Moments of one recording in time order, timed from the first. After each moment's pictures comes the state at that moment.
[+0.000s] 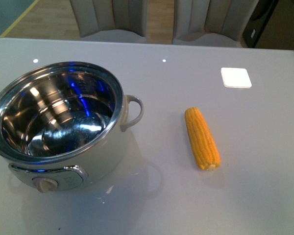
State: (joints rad) left arm 0.48 1.95 0.48 1.16 -0.05 0.06; right arm 0.00 0.00 0.02 0.00 0.00 0.00
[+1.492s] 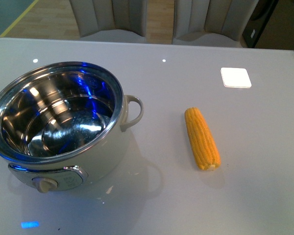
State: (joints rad) left arm 0.53 2.63 0.95 1.29 0.05 0.03; right arm 0.00 0.00 0.02 0.00 0.00 0.00
